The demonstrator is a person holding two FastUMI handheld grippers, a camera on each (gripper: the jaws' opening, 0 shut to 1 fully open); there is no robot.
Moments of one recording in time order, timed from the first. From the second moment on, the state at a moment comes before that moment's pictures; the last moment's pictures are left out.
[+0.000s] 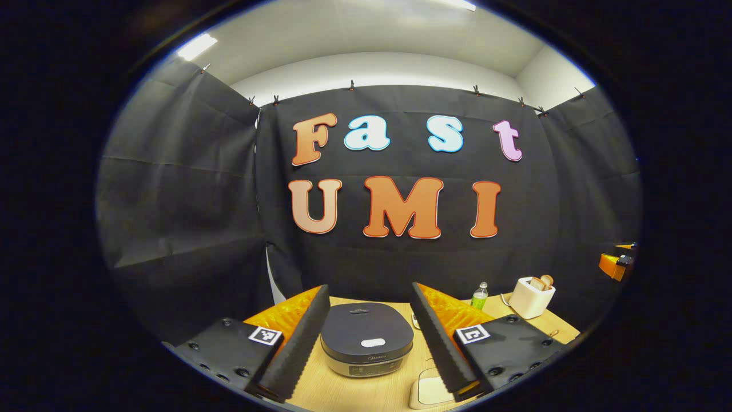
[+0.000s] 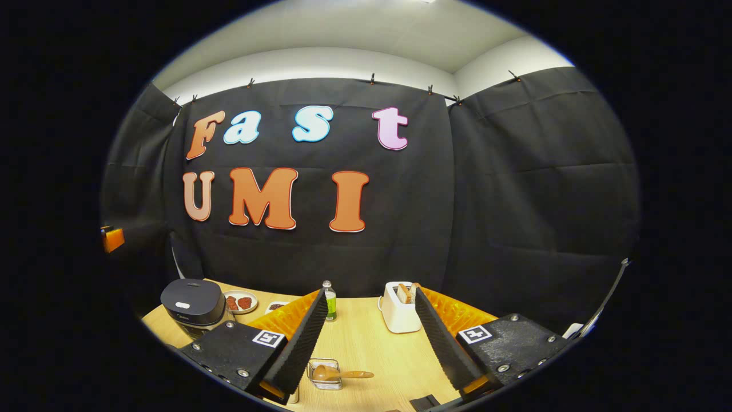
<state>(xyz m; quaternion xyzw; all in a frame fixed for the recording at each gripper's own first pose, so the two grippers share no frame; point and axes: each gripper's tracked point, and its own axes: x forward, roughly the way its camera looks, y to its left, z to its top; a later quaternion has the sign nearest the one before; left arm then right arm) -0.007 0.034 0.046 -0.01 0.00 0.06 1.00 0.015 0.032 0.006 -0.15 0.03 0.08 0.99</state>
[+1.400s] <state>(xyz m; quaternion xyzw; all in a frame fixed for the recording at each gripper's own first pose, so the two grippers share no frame) 0.121 0.012 -0.101 -0.03 0.19 -0.02 0.98 0.039 0.053 -0.020 -0.11 0.06 0.07 0.99</state>
